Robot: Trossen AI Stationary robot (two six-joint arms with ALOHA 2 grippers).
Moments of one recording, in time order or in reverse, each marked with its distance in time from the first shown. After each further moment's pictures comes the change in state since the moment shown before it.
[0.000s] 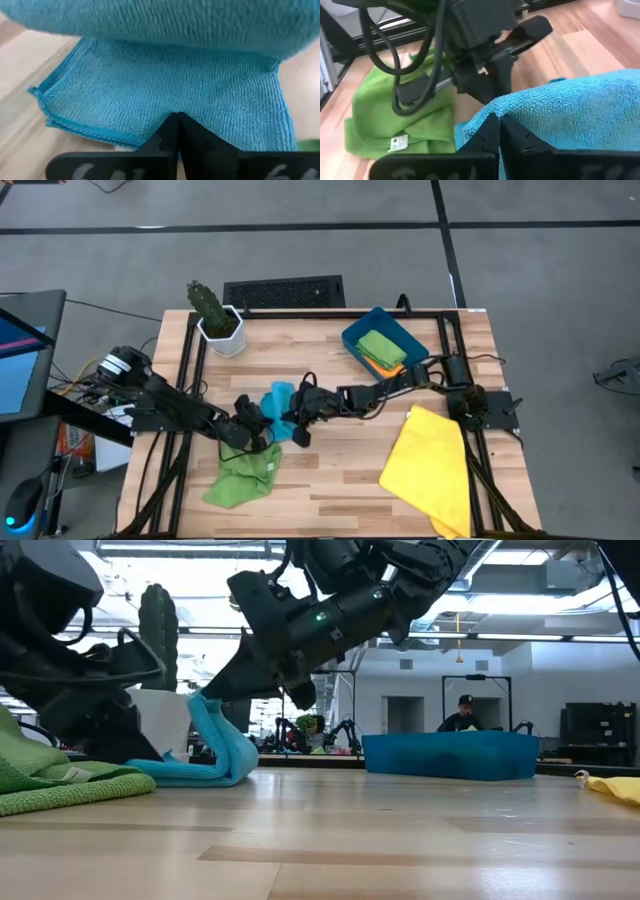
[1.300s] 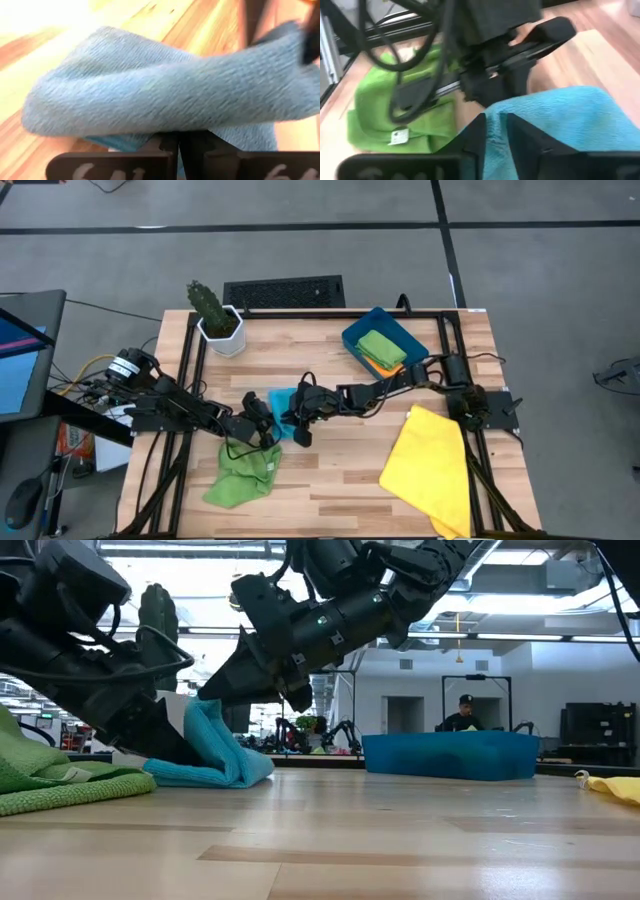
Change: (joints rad) left arm 0.077 0.064 0.009 0.223 0.013 0.110; right arm -0.015 0.007 0.000 0.002 -0.050 -0.034
